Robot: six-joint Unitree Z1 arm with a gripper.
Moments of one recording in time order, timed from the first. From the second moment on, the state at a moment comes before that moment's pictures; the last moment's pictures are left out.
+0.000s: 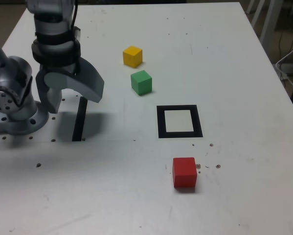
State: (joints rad) arm 0.03 1.38 -0.69 1.02 0.00 0.02
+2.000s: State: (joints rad) arm -0.53 1.86 -1.34 1.18 -0.06 -0.56
